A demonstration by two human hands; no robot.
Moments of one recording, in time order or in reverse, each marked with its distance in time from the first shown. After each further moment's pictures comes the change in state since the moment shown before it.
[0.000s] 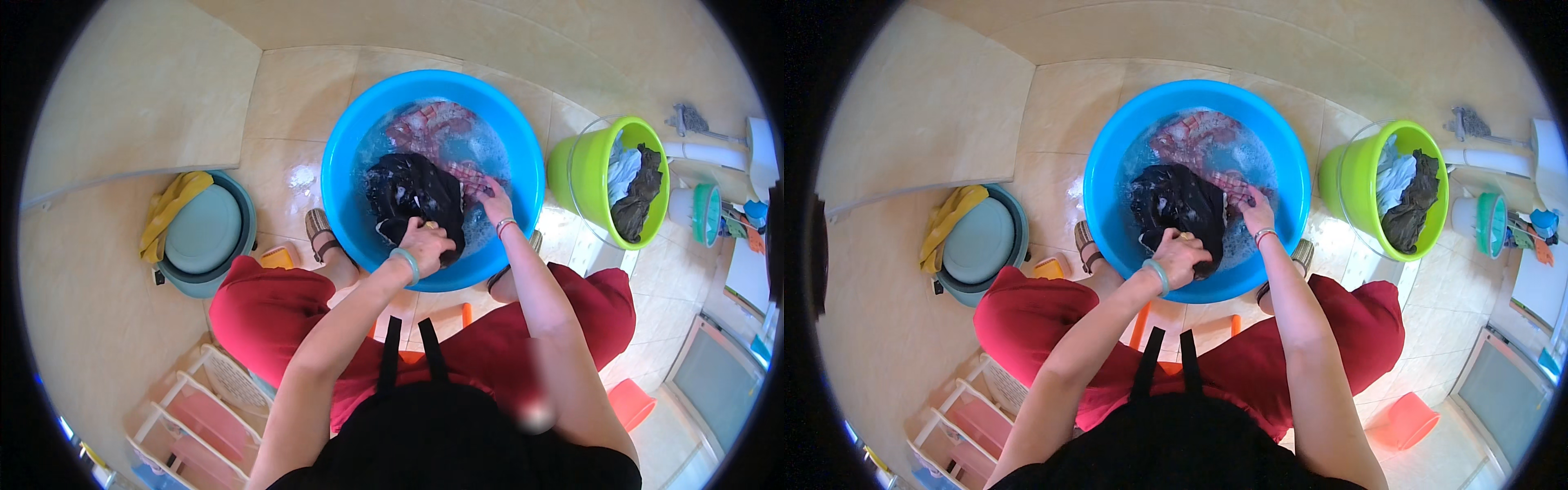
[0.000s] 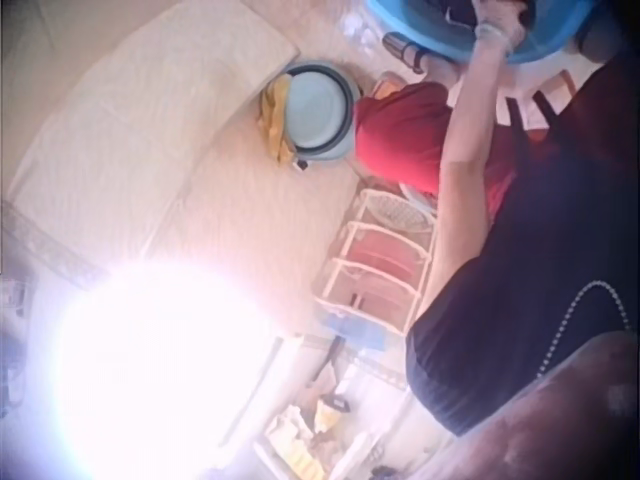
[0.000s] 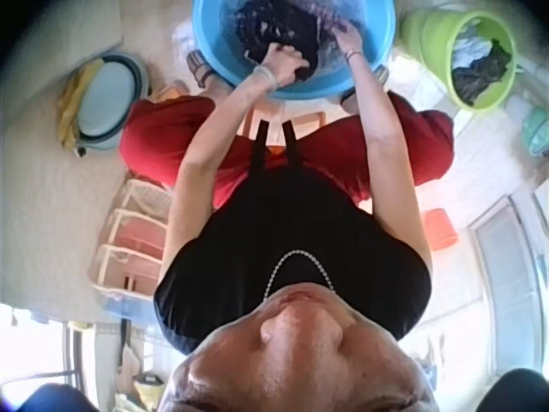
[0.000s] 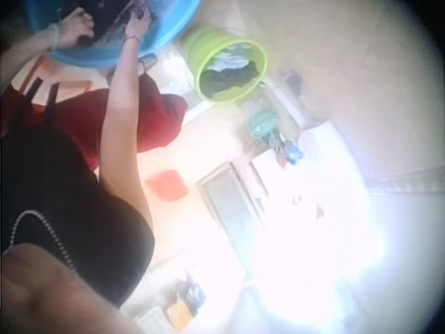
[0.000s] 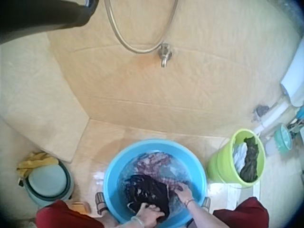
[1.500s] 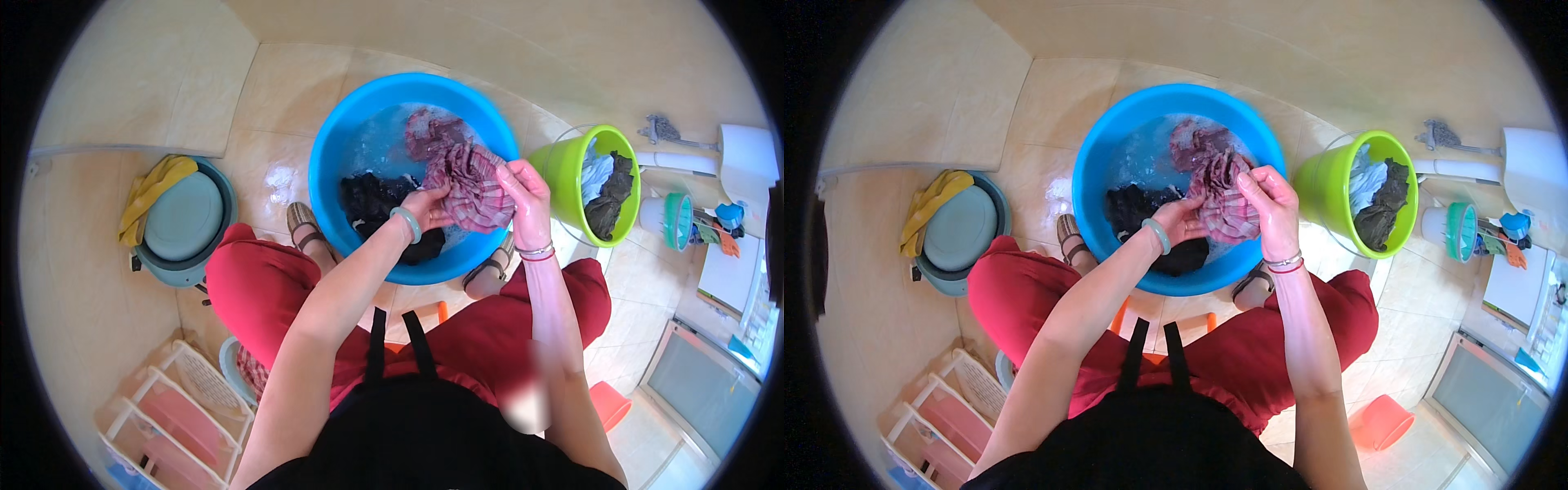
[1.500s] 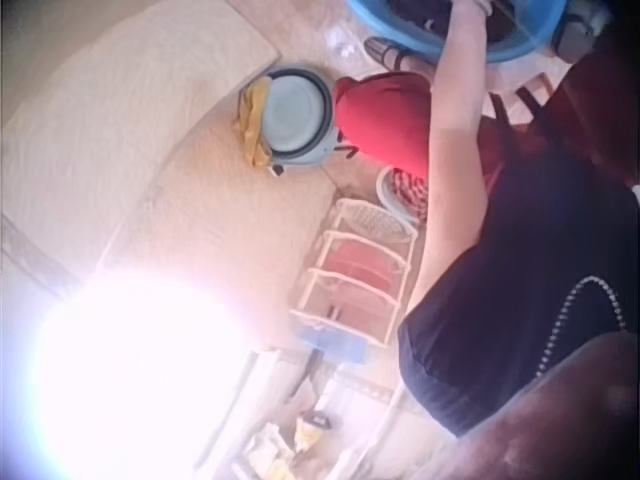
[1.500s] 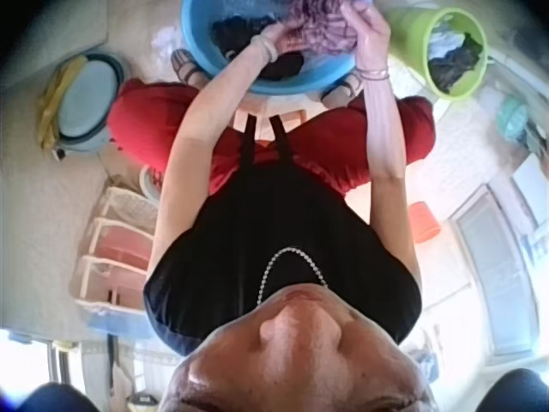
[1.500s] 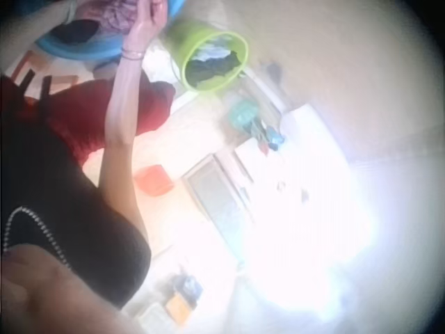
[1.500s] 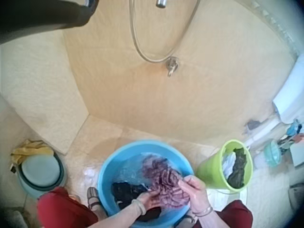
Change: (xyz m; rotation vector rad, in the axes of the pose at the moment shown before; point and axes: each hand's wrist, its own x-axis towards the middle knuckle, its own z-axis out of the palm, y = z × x) left_hand 0.057 0.004 -0.012 -1.935 0.122 -0.422; right_hand -0.138 -0.184 -0.135 0.843 -0.101 -0.295
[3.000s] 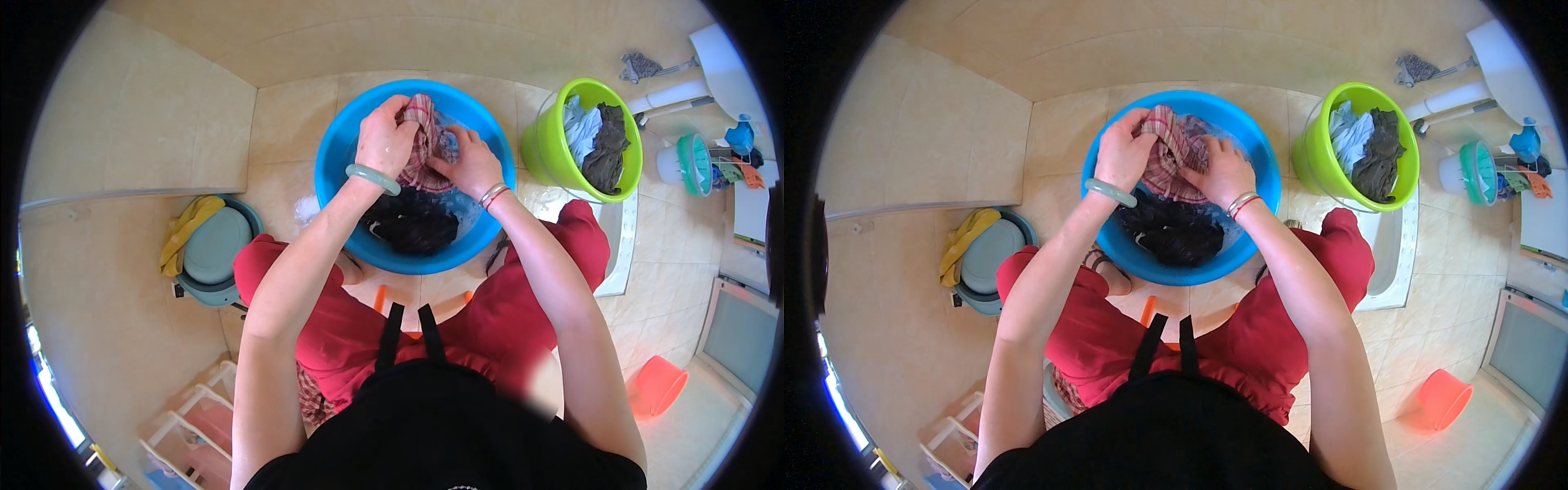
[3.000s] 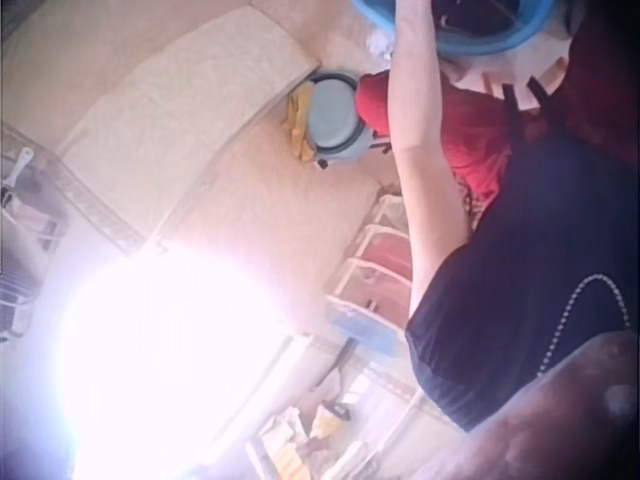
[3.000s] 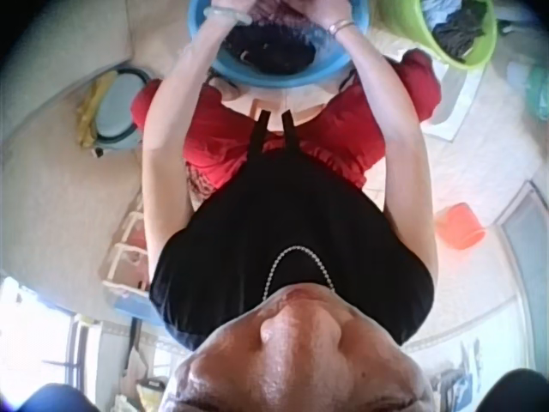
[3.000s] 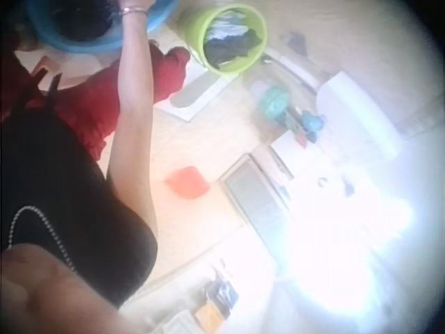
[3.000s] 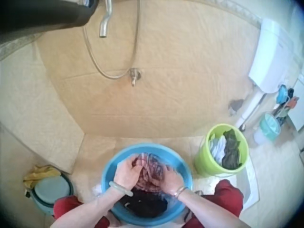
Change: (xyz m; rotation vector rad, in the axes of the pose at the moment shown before) left_hand -0.128 0.091 0.093 1.149 0.338 1.157; right_hand 0.017 0.028 0.004 -1.186 0.044 -0.242
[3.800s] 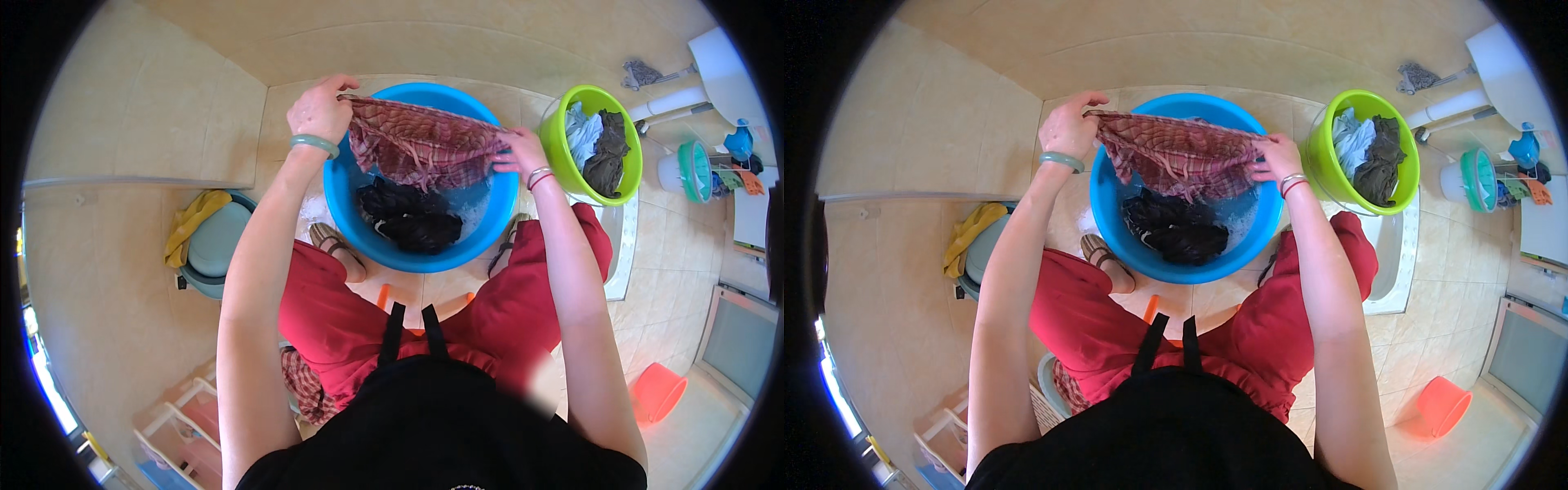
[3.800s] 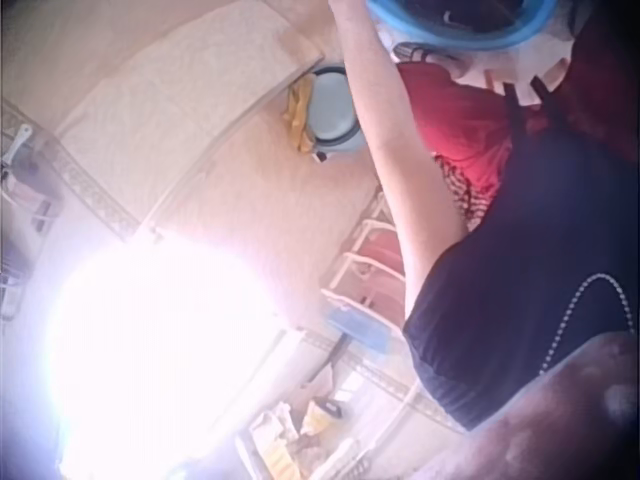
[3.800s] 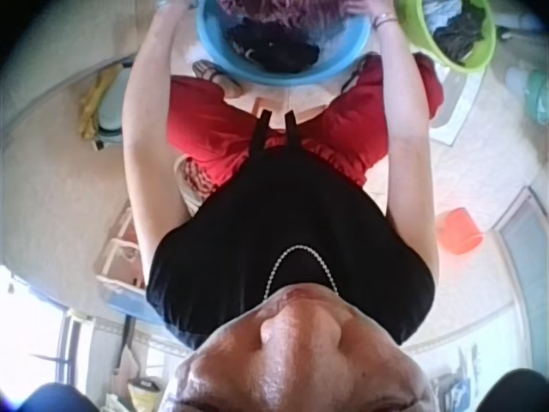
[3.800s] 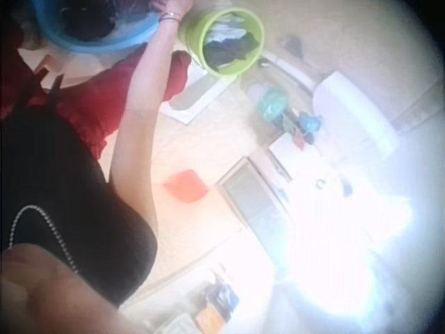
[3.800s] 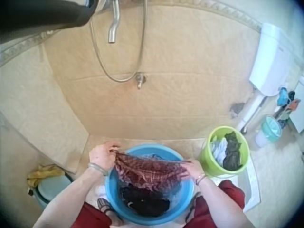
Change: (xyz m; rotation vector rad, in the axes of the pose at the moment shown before) left_hand 0.026 -0.008 -0.092 0.654 0.102 -0.021; right_hand 0.023 0.059 -0.042 0.799 -0.053 0.581
